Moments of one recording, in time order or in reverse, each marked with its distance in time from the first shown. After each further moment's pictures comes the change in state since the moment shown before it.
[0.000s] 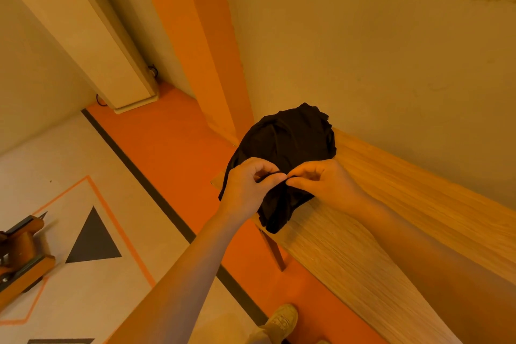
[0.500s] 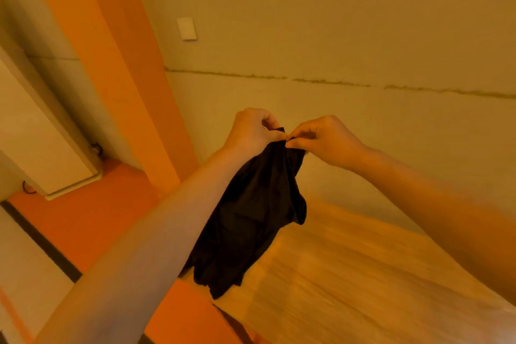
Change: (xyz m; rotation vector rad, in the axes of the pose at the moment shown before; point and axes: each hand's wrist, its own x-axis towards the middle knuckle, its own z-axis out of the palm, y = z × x) left_hand 0.125 0.201 0.026 0.150 -0.091 0.290; right_hand -0.012 -0.091 -0.184 -0.373 0.342 -0.079
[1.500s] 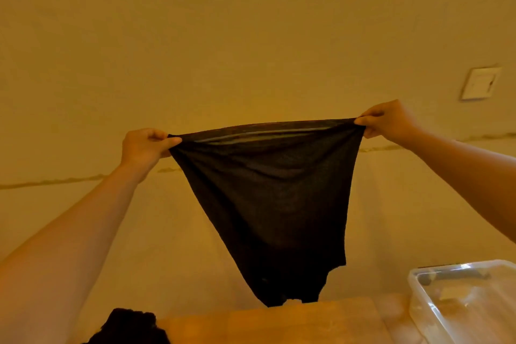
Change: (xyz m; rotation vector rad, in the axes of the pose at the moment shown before) left_hand 0.276 0.054 0.055 -0.515 0.015 0.058; right_hand -0.053 0.150 -0.322 -0.143 0.800 0.618
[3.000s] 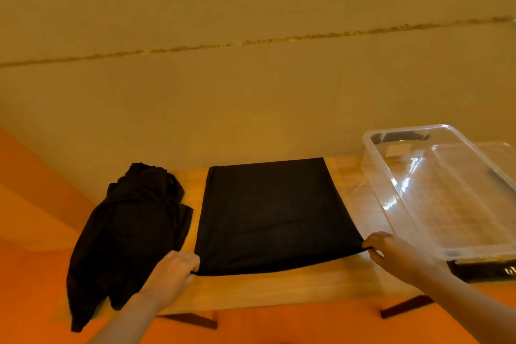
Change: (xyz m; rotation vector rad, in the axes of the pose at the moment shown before) left_hand -0.447 -0.259 -0.067 1.039 -0.918 0.350; right_hand -0.445 0.277 0.049 -0.587 -0.721 -0.052
